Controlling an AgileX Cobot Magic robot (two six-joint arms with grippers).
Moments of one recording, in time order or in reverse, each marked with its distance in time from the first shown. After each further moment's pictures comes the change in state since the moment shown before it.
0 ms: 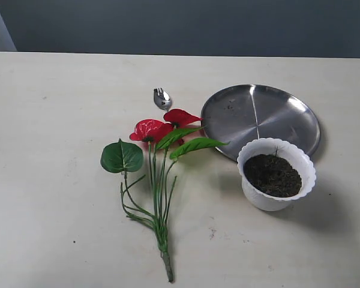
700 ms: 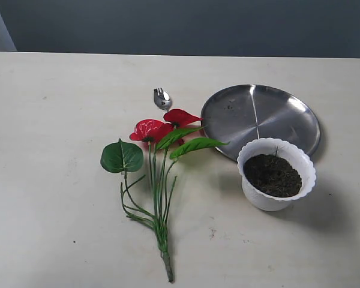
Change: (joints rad) left arm 0.000 0.000 0.000 0.000 0.000 0.000; right arm 0.000 0.000 0.004 0.100 -0.476 -0.002
